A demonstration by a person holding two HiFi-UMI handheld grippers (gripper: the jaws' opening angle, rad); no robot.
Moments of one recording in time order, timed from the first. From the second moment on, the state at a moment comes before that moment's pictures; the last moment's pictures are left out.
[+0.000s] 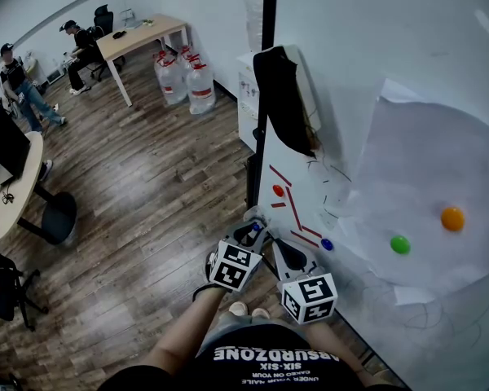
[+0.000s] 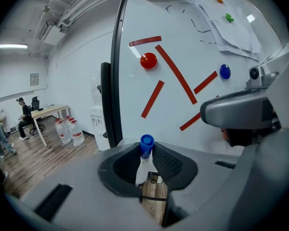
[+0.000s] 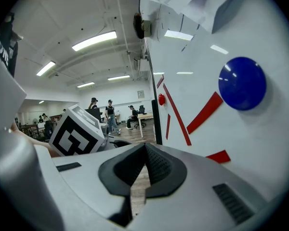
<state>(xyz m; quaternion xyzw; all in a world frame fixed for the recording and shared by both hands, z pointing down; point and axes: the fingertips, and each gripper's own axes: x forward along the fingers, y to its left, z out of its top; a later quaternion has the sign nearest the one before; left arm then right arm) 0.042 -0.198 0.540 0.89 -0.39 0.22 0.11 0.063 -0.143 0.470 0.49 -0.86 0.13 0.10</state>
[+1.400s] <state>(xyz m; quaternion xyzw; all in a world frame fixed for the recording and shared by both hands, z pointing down) 0.034 -0.198 0.542 0.88 -0.40 0.22 0.11 0.059 -0.136 0.469 0.49 -0.86 0.13 0.10</state>
